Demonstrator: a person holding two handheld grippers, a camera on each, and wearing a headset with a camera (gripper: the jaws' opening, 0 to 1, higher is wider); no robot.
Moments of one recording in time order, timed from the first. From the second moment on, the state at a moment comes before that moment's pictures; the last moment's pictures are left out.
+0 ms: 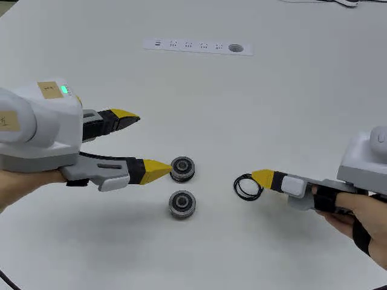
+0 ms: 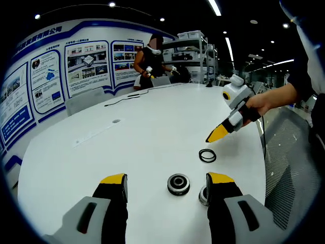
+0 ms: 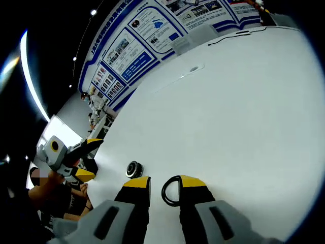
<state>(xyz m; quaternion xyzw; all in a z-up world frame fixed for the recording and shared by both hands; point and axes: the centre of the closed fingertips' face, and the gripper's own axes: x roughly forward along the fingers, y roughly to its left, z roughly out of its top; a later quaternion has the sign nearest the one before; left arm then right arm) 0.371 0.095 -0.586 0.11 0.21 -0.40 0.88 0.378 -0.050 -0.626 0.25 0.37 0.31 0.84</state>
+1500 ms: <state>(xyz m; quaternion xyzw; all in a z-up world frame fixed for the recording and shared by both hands) 0.377 0.059 -0.650 0.17 0.28 -0.48 0.82 0.366 0.028 -0.611 0.26 0.34 0.47 0.77</state>
